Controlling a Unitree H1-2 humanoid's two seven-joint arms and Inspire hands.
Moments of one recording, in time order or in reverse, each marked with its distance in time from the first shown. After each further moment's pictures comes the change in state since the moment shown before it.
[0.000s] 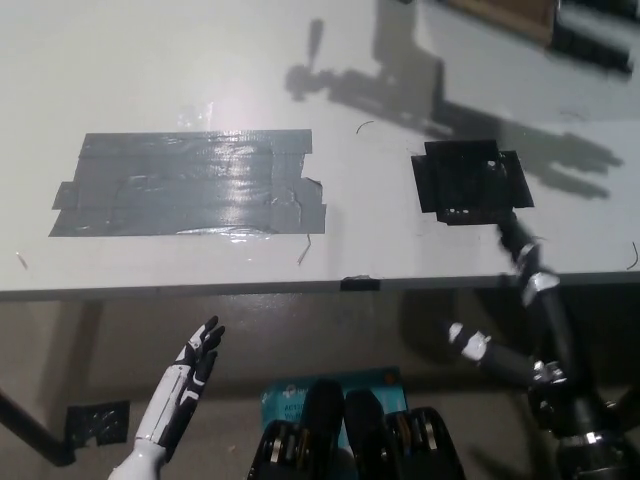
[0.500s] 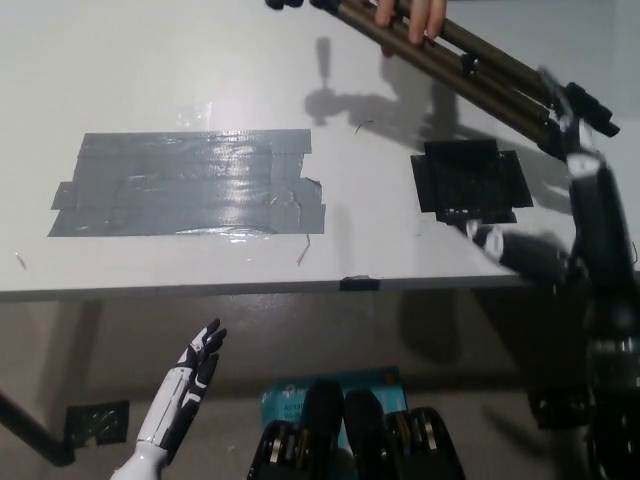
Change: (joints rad) left_arm 0.002 0.000 -0.004 0.003 0.004 0.000 0.000; right_arm -0.267 -0.053 -0.026 -0.104 -0.301 0.082 -0.006
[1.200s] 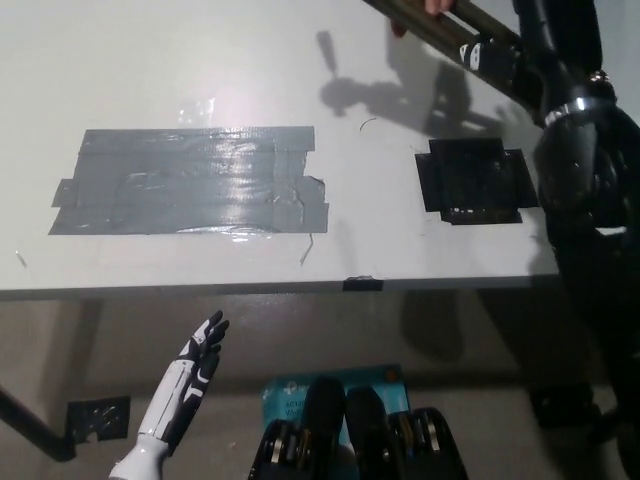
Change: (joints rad) left_arm -0.020 0.001 0.000 0.000 0.012 -0.021 0.000; right_arm -0.525 -0.104 0.100 0.554 -0.353 0.293 0.007
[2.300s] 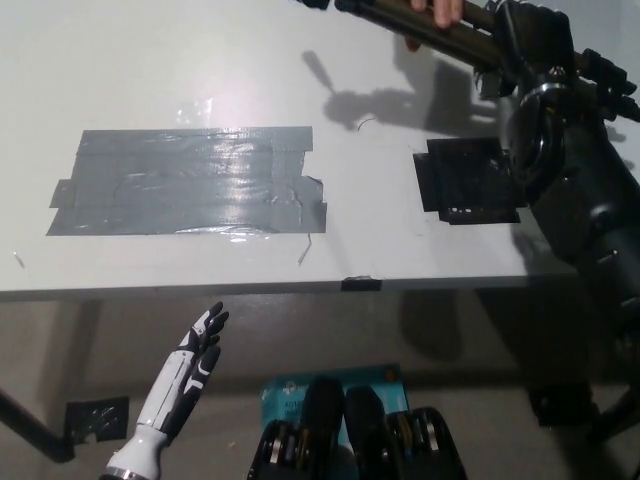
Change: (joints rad) left_arm -0.020 0.011 0.000 0.000 0.017 0.001 -0.001; right_arm -0.236 -0.020 0.151 0.785 -0.009 -0.042 -0.225
